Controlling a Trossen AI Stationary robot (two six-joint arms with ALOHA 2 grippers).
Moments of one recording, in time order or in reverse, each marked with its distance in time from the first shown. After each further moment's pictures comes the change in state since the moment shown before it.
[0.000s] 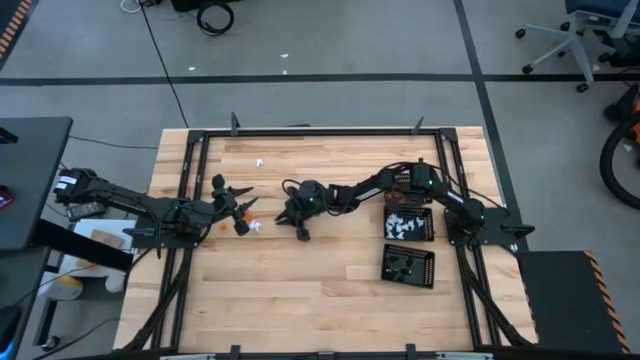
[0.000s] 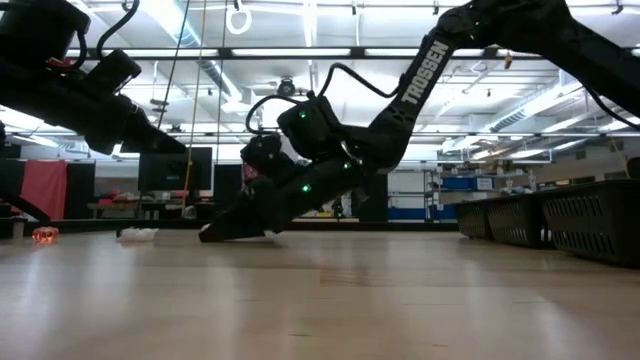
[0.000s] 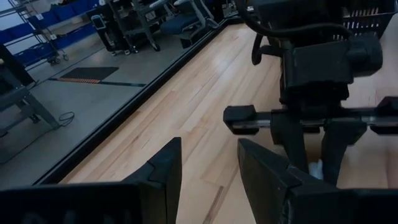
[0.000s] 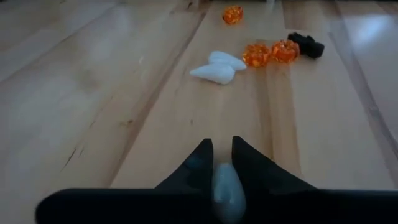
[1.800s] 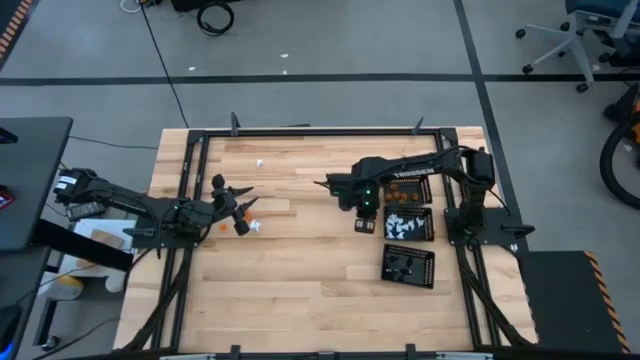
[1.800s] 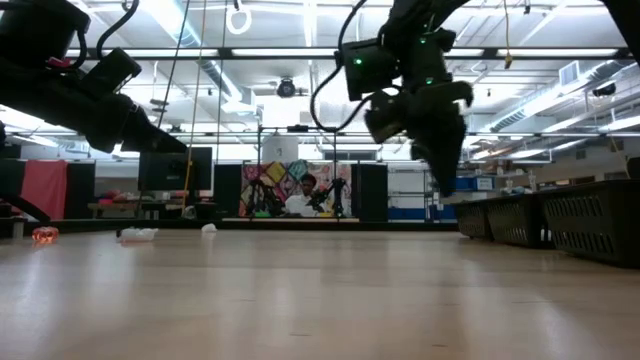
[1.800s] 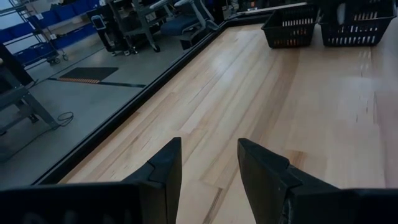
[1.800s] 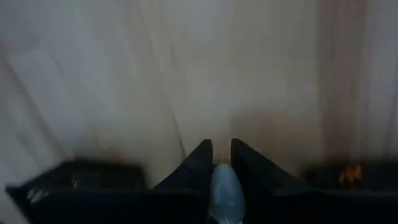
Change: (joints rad) left arm 0.000 0.000 0.000 0.008 0.001 -0.005; right arm 0.011 -0.528 -0.001 -1.708 0.164 0.243
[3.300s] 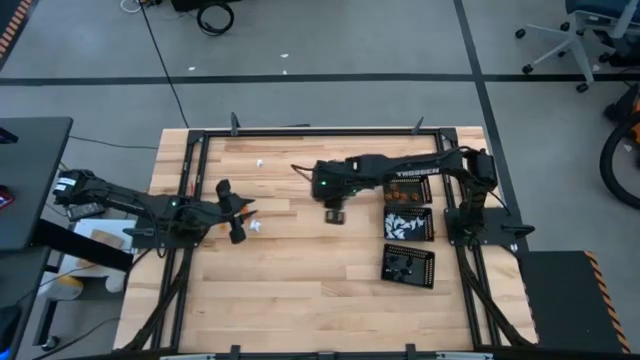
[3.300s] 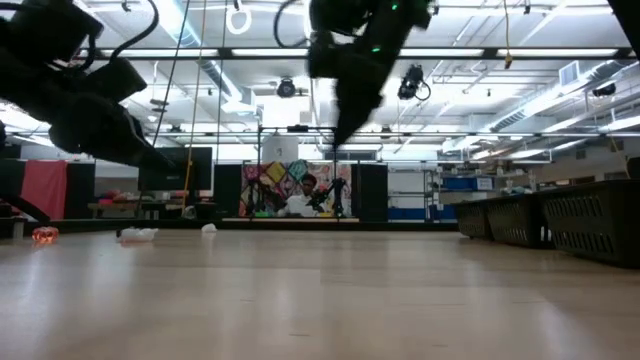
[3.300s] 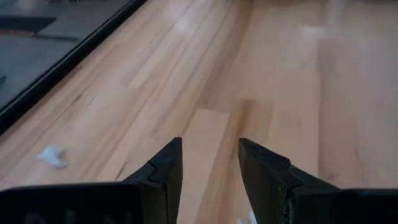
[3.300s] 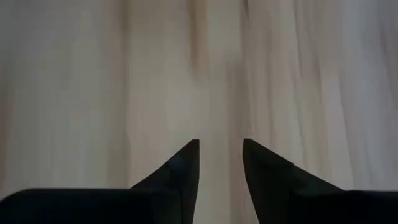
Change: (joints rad) left arm 0.021 0.000 0.087 -0.319 0.228 -0.167; right arm 0.044 -0.011 0.155 0.342 0.239 -0.135
